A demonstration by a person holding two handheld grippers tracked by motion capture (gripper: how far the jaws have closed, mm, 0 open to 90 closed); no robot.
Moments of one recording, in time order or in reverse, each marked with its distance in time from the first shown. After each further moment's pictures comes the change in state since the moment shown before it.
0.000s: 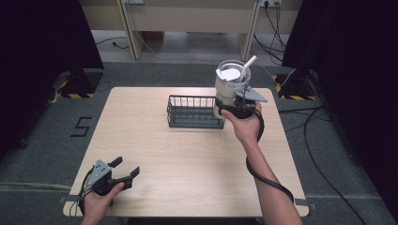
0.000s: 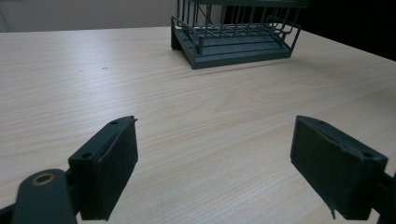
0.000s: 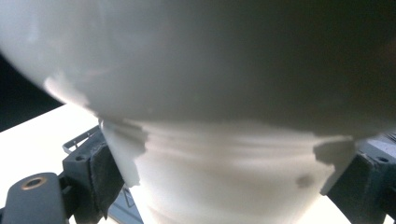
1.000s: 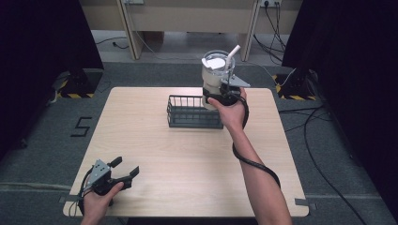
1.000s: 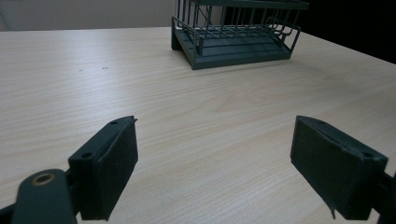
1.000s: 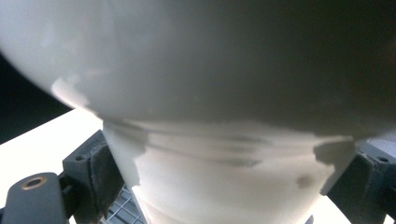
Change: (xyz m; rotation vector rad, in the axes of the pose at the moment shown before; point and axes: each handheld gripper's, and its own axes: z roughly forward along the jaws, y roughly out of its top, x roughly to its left) left arm 0.001 0.000 0.000 -0.005 -0.003 -0.010; right arm 0.013 0.018 0.056 0.027 0.021 0.010
